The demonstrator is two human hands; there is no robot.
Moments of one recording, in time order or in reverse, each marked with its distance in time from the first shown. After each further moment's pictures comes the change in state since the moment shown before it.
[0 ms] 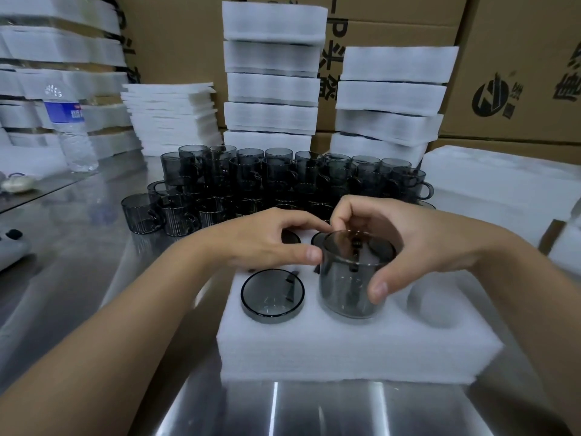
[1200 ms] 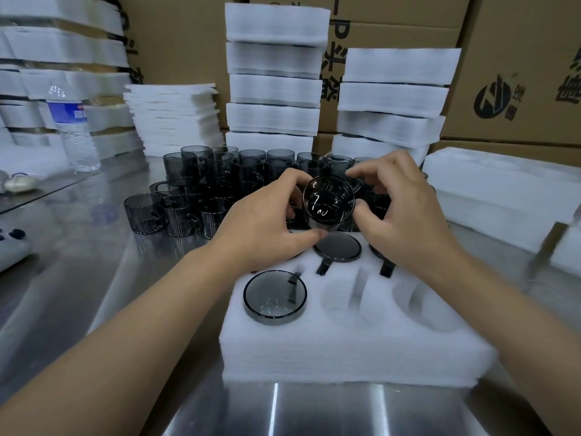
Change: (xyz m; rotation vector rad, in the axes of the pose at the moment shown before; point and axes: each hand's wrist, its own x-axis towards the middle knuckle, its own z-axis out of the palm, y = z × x) left_hand 0.012 -0.012 0.013 0.230 0.638 0.047; right_hand 0.027 0.028 0.015 -0.570 1.016 -0.109
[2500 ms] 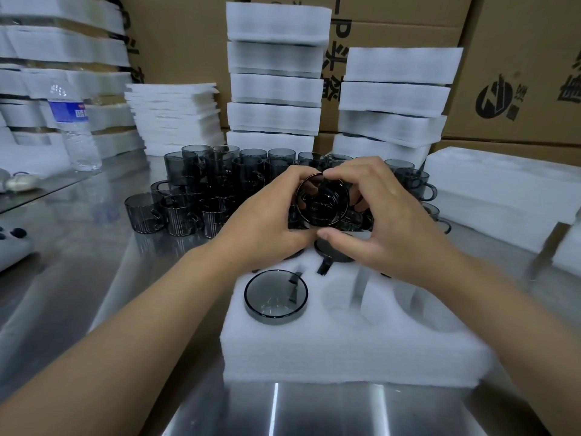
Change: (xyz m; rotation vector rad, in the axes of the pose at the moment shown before) left_hand 0.001 0.002 -0.001 -0.167 -0.034 0.043; right_hand -0.003 -0.005 -0.003 -0.024 -0.216 -0.264
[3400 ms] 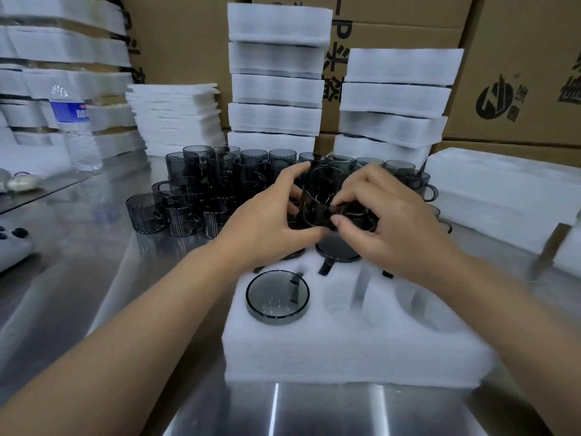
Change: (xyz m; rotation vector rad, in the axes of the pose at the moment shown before) left_hand 0.002 -0.002 0.001 0.041 -0.044 -0.130; right_hand 0.001 -0.005 0.000 -0.043 0.047 0.007
